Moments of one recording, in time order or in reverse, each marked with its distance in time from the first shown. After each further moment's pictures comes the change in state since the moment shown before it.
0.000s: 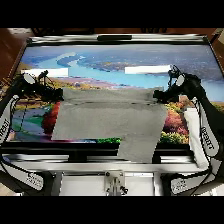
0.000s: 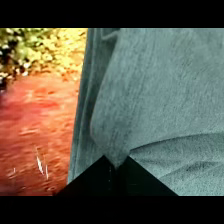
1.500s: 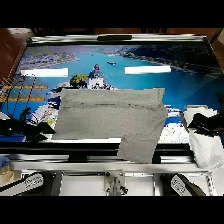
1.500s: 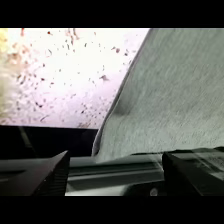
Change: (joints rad) left arm 0.350 0.516 -0.764 -0.109 -0.155 0.186; right arm -0.484 0.595 -0.347 0.092 0.499 -0.229
